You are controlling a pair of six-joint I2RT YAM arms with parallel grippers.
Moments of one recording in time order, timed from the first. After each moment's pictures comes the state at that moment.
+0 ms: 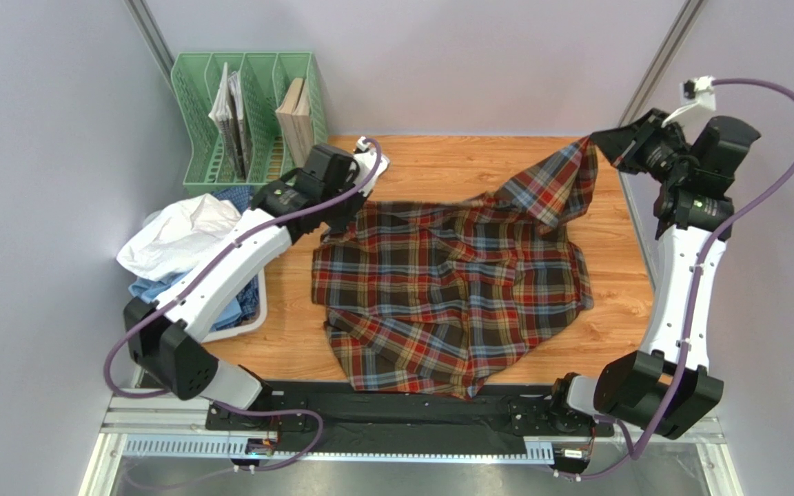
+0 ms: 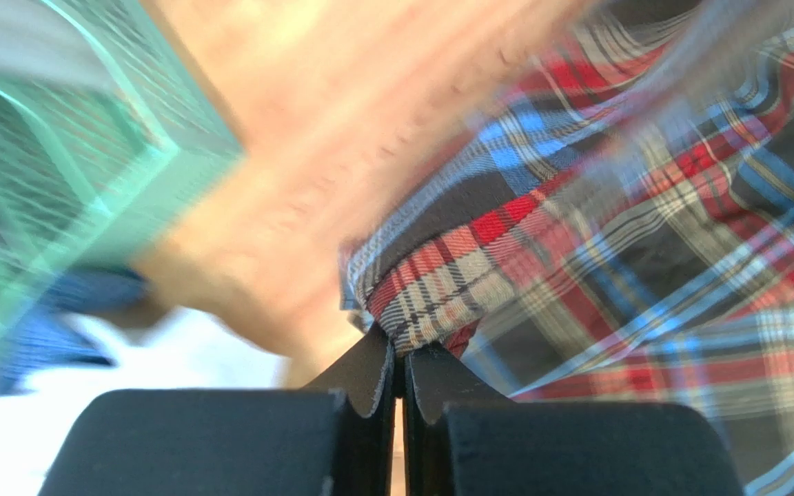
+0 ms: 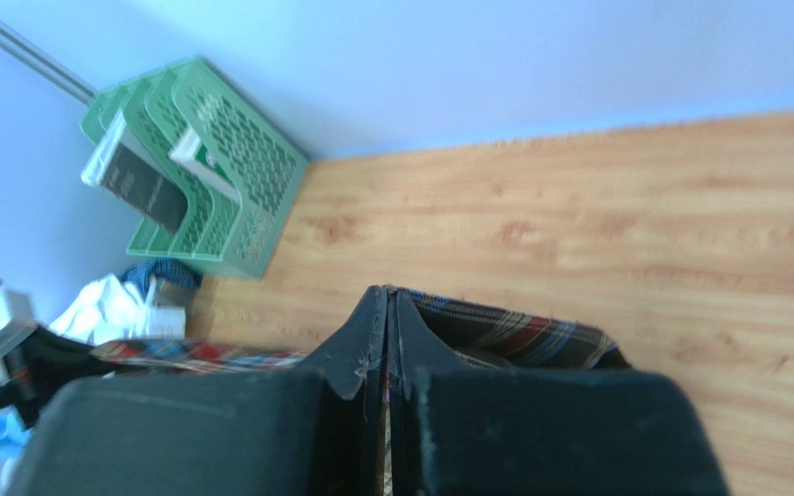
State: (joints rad) left arm -0.59 1.49 1.44 -0.76 -0.14 0.20; right arm -0.39 1.30 1.42 -0.32 -0.77 0.39
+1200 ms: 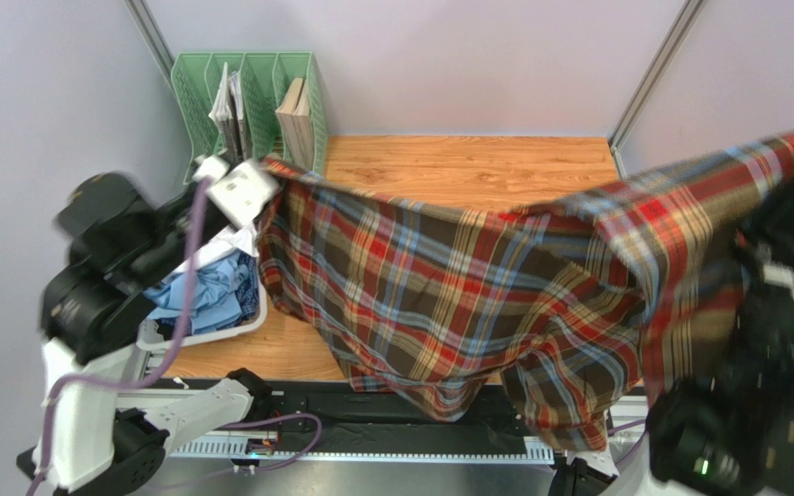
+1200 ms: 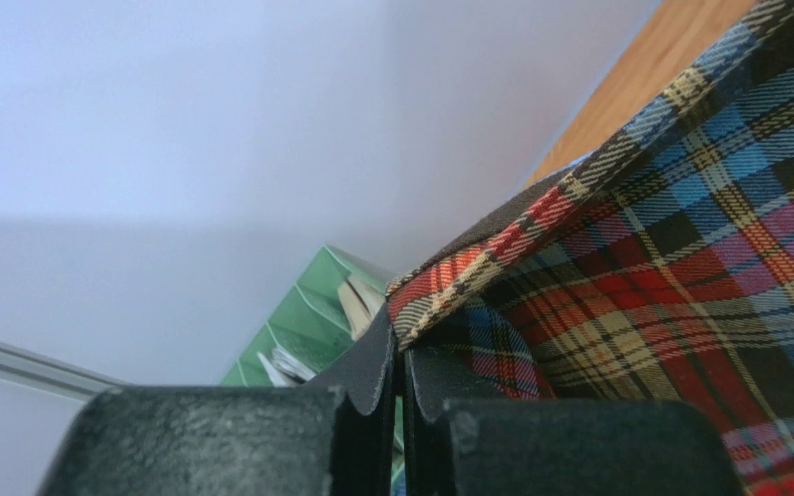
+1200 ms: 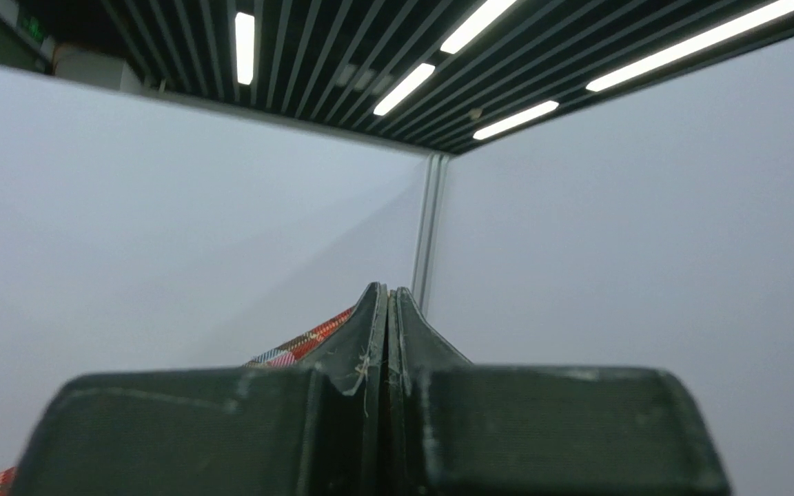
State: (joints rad) left arm -0.56 0.98 1.84 -0.85 0.12 0.70; right arm -0.45 0.75 1.93 -0.26 -0.14 0.01
